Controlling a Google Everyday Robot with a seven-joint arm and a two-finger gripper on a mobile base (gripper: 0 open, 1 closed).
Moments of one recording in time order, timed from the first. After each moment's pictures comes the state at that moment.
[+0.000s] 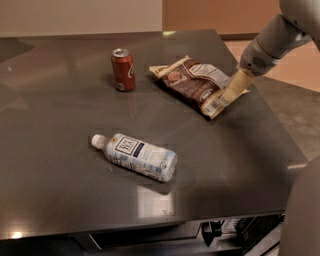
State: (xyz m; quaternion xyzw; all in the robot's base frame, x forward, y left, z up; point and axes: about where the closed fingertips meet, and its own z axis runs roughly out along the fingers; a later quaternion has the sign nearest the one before) arm 0.665 -0.219 0.863 -0.50 0.84 0.09 0.21
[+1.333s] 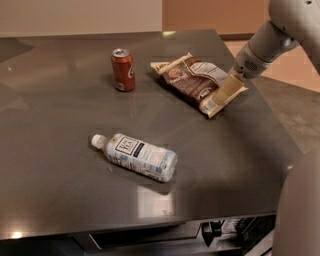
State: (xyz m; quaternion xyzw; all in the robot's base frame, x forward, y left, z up) arm 0.680 -0.208 0.844 -0.50 0.84 0.09 0.20
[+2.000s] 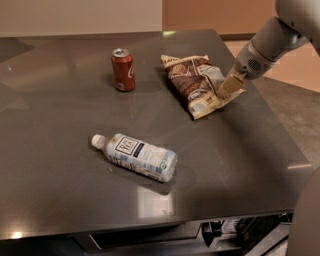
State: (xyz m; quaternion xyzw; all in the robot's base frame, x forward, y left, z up) arm 0.649 -0.194 0.860 -0.52 0.82 0.13 0.20
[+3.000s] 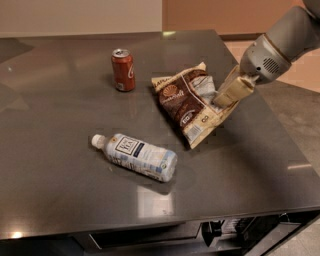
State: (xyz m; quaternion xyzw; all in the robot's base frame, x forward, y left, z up) arm 0.552 -0.156 0.908 -0.57 0.77 0.21 0.20
